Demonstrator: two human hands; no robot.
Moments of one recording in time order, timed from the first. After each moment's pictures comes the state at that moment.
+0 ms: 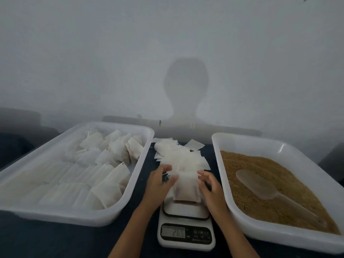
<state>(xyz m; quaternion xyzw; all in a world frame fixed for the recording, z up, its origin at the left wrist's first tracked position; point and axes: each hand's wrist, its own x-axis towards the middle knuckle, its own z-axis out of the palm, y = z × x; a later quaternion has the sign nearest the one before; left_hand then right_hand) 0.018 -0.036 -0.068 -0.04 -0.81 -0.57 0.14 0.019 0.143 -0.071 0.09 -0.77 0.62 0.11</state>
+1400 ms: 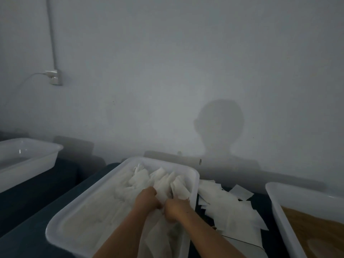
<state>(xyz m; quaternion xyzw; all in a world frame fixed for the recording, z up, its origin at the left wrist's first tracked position) -0.034 -0.216 -0.013 0.19 -0.95 -0.24 0.01 -0.036 -0.101 0.010 0.27 -0.95 -0.05 -0.13</state>
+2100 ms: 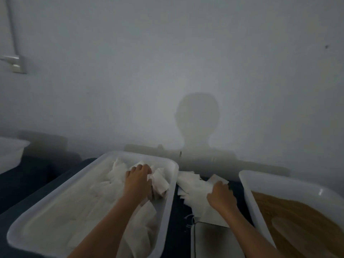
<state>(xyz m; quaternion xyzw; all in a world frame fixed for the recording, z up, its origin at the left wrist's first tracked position) -0.041 -0.183 0.000 0.07 -0.95 -0.14 0.28 -0.070 0.068 0.003 -0.03 -0.98 0.18 0.04</state>
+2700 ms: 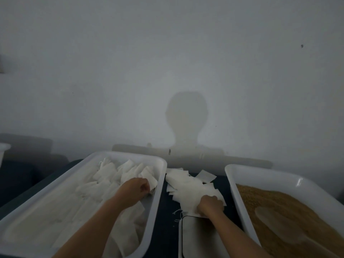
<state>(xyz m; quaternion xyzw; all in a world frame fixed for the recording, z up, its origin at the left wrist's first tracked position) -0.030 -0.175 -0.004 -0.08 -0.97 -0.20 0.11 -0.069 0.076 -0.027 -0.10 -0.98 0.09 -0.11</state>
